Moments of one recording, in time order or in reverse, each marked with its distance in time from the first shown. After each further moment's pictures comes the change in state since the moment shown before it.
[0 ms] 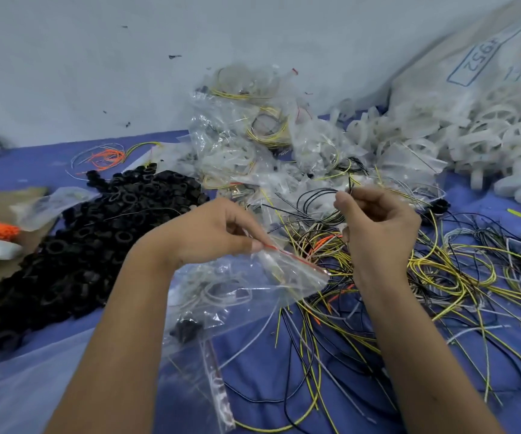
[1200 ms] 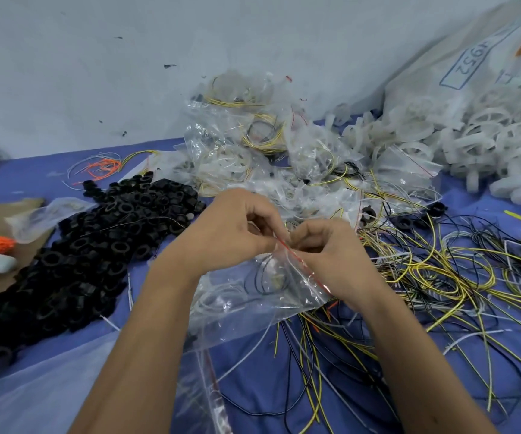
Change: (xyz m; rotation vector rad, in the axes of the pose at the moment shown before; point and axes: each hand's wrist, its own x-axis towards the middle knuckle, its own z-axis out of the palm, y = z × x) left_hand 0.013 0.030 0.021 0.061 0.165 0.139; right_hand -0.014 0.001 0.006 -0.266 -0.716 0.150
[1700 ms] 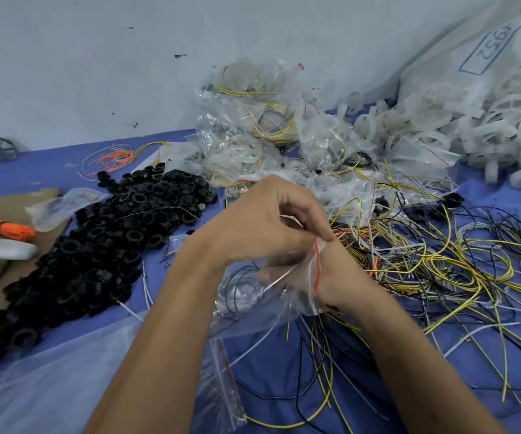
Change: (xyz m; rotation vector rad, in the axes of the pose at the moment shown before) left_hand -0.001 0.023 0.012 -0.219 -0.125 0.057; right_hand -0.010 -0.003 0.023 0.021 -0.257 -0.067
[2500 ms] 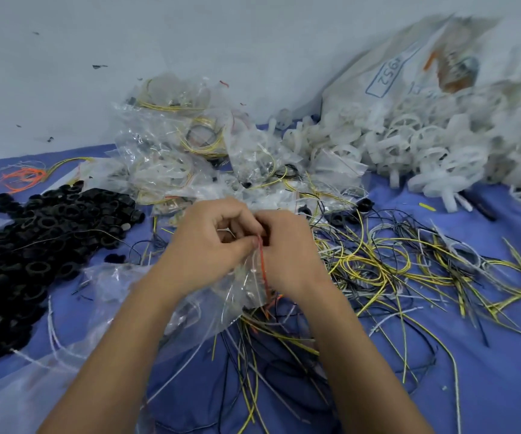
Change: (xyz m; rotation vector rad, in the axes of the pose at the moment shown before) left_hand 0.024 -0.024 0.039 0.016 0.277 0.103; right_hand -0.005 -0.022 -0.041 -0.516 0.406 -0.056
